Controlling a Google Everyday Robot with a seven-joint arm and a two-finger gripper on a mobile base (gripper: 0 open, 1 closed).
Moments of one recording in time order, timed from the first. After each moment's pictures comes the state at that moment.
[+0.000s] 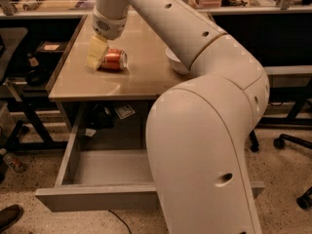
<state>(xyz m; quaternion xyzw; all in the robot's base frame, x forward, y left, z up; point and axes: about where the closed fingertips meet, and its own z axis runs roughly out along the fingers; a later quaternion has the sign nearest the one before) 0.710 0.144 0.882 -0.59 0.78 0.09 0.17</state>
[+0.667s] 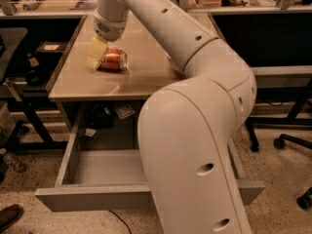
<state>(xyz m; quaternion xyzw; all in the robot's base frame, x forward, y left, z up) 0.728 0.149 0.867 -0.58 0.79 0.09 0.17</state>
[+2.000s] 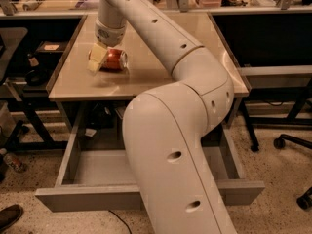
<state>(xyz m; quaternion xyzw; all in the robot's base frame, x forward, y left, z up) 0.757 0.153 0.832 -0.56 0.81 0.10 0.16</state>
